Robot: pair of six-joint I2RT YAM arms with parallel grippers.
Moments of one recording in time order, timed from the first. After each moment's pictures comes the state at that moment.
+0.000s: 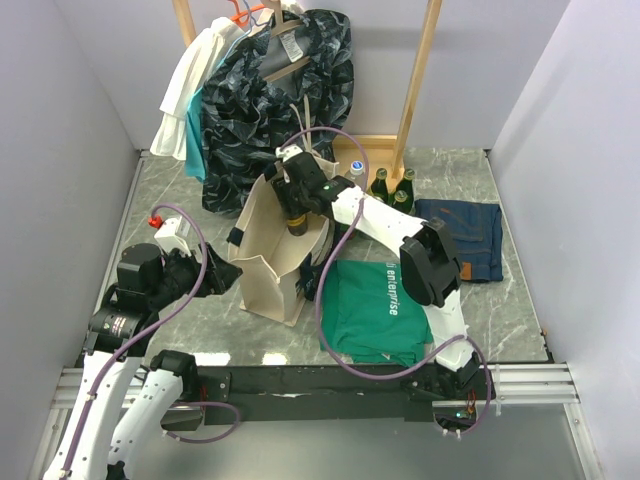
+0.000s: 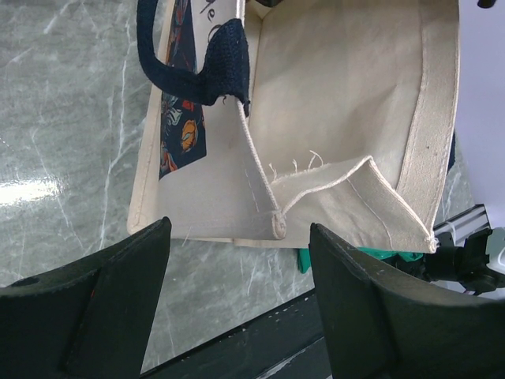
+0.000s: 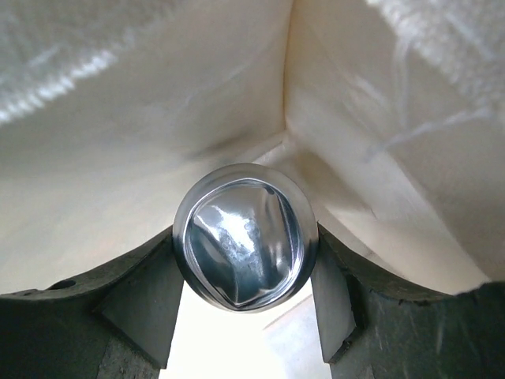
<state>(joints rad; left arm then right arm) -0.19 0.55 0.80 -0.72 0.34 -0.44 0.73 2.12 1.85 -0.46 0.17 0.14</state>
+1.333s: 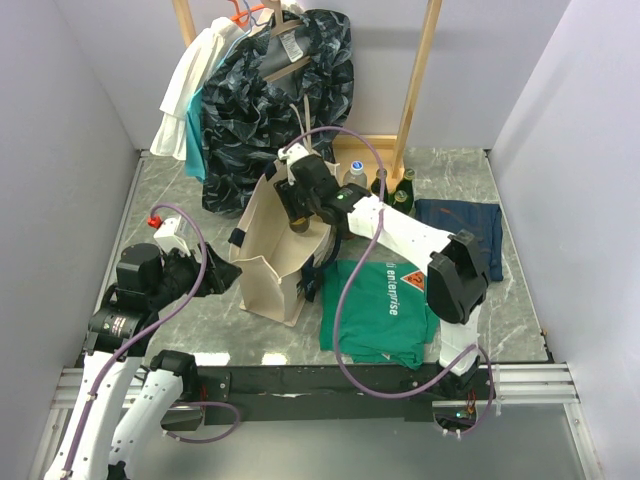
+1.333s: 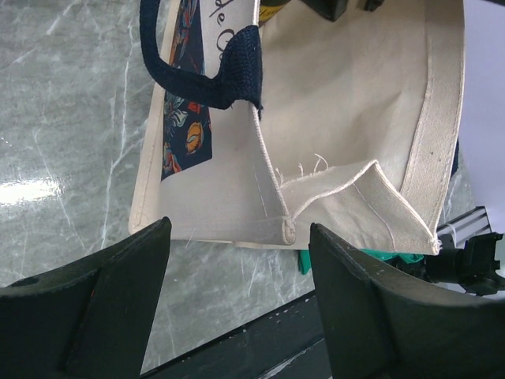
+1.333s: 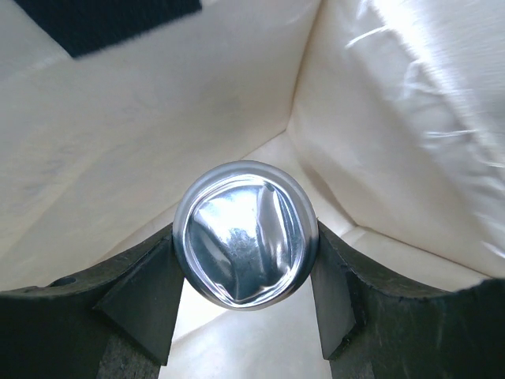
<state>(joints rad) -0.18 0.55 0.80 -0.72 0.34 -0.44 0.78 1.90 1.66 -0.38 0.18 0.08</state>
